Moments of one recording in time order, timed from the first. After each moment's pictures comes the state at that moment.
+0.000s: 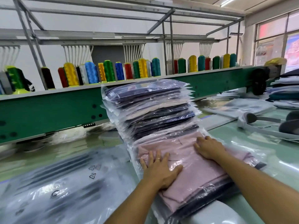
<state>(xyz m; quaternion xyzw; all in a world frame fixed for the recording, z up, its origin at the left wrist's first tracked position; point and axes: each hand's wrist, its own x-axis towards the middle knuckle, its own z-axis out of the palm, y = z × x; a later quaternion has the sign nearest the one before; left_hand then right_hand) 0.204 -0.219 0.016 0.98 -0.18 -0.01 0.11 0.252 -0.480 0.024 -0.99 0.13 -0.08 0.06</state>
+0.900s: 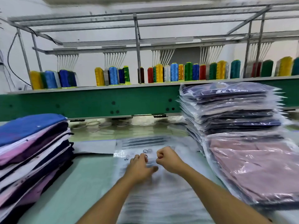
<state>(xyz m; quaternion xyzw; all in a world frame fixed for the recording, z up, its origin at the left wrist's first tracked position) 0.093 0.090 0.023 0.96 0.07 0.10 0.24 0.152 -0.066 0.045 -0.88 -0.30 -0.02 0.38</state>
